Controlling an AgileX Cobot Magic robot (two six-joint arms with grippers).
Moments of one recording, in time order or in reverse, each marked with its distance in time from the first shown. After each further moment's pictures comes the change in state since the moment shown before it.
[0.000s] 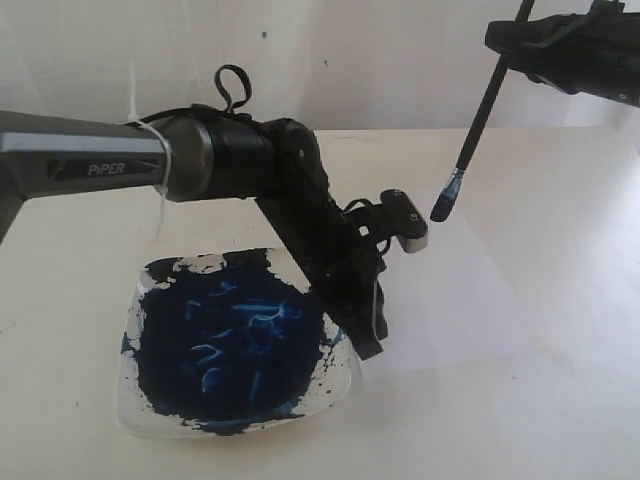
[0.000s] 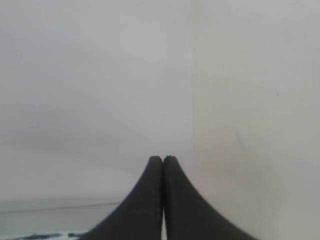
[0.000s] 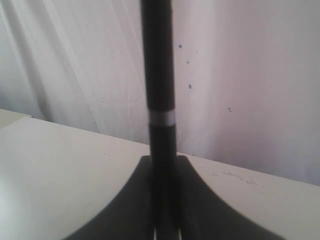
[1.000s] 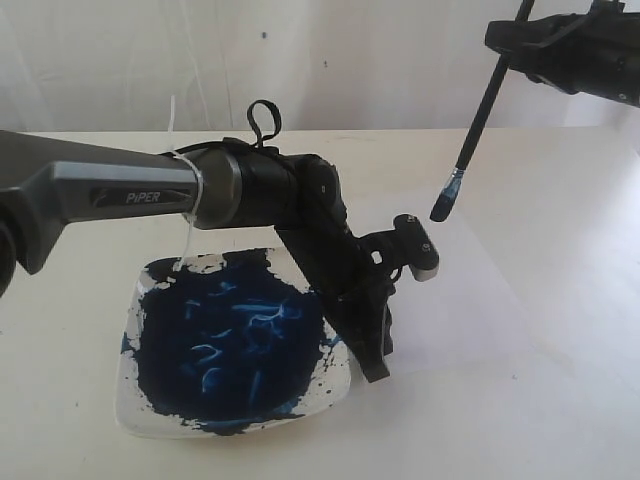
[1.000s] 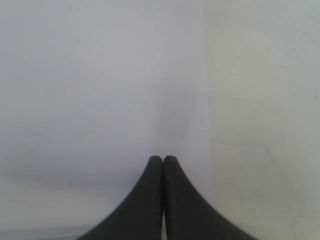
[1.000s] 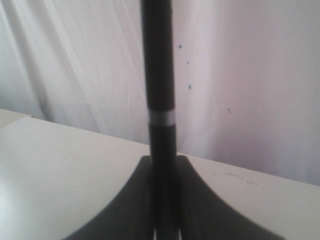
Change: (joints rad) left arm -0.031 0.054 0.000 0.043 -0.078 0.000; right arm 0.000 0.000 0.000 0.000 0.000 0.000
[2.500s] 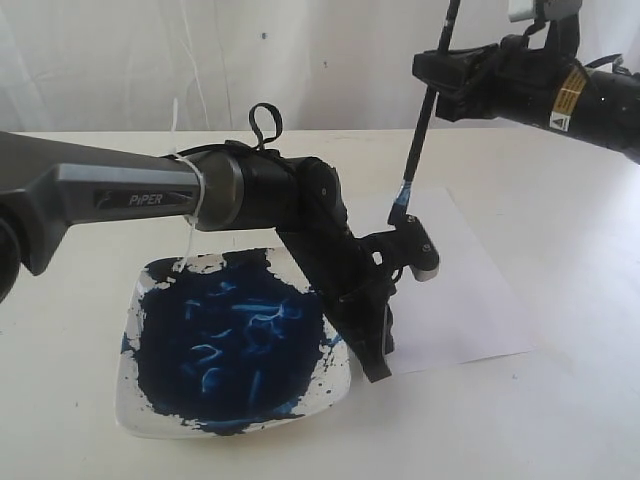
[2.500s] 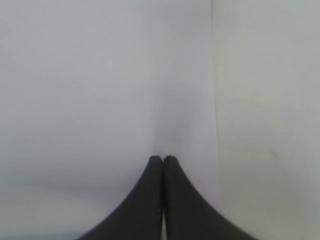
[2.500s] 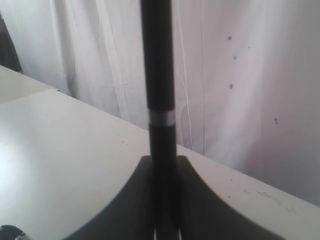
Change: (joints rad) left arm 0.000 0.009 -0.002 0.000 -0.018 0.003; right arm 0.125 0.209 -0.091 0.084 -0.081 -0.274
